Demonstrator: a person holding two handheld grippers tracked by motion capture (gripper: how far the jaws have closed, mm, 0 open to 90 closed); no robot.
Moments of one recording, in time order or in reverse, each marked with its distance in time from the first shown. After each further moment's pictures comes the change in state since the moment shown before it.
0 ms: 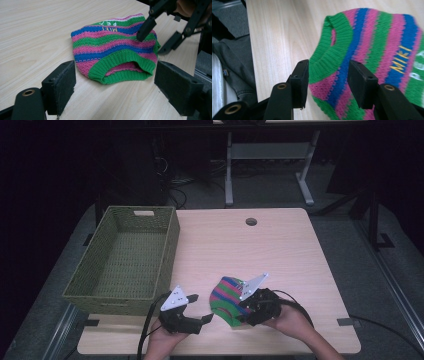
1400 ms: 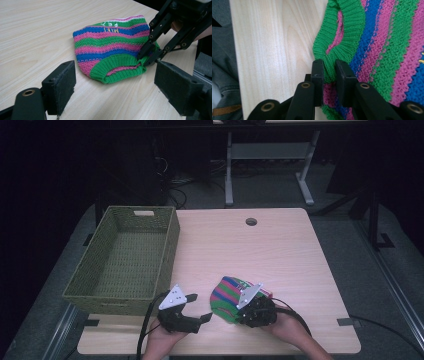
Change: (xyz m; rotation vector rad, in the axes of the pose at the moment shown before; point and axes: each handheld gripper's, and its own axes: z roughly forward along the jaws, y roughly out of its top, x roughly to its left) left arm 0.002 0.001 -0.001 -0.009 -0.011 -0.009; right arm 0.005 -0.014 0.022 0.035 -0.034 -0.014
